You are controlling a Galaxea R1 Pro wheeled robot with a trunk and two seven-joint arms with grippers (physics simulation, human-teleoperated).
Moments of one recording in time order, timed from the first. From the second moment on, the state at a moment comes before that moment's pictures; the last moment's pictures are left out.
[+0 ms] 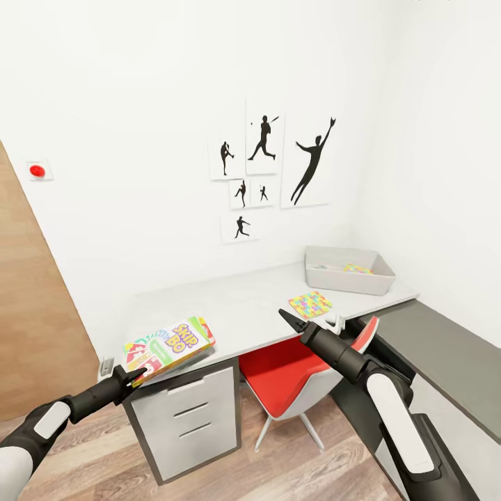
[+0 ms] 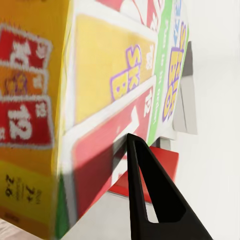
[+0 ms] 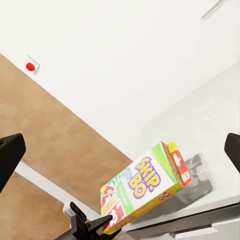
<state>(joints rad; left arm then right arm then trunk) -0.67 0.35 0.17 -0.33 0.78 0.66 -0.79 -0.36 -0.07 0.11 -1.59 -0.95 0.57 0.23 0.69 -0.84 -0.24</state>
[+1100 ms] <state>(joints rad) -0.67 0.35 0.17 -0.34 0.78 0.66 -0.79 -0.36 -0.04 0.14 -1.58 -0.94 0.56 0.23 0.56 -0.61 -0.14</state>
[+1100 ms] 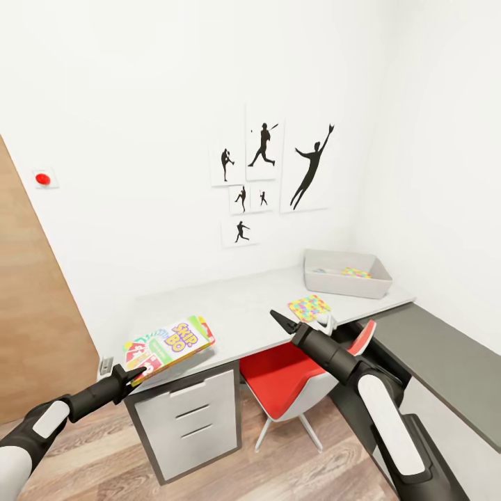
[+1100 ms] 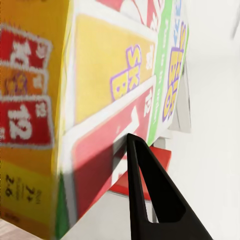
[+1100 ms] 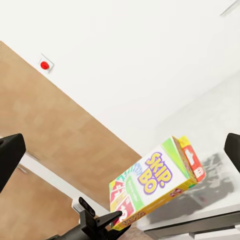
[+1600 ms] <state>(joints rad) -0.67 0.35 0.17 -0.34 0.78 0.66 -0.79 -0.36 -0.04 0.14 -1.58 -0.94 0.56 0.23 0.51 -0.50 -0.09</state>
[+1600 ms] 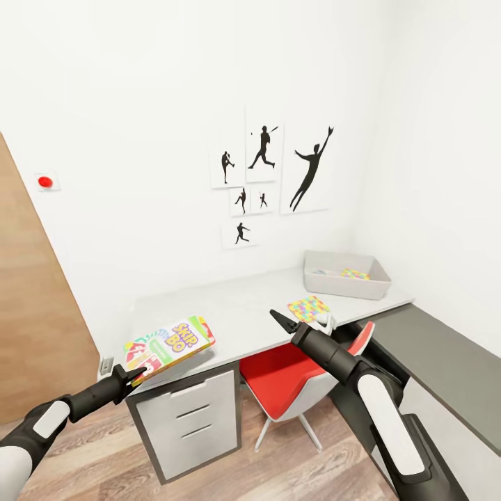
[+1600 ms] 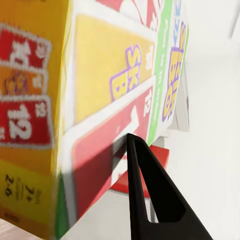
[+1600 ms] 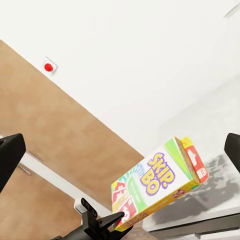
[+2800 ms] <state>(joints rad) -0.67 0.35 0.16 -0.34 0.78 0.66 -0.79 -0.36 -0.04 0.14 -1.58 -0.94 0.56 0.23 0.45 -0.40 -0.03</state>
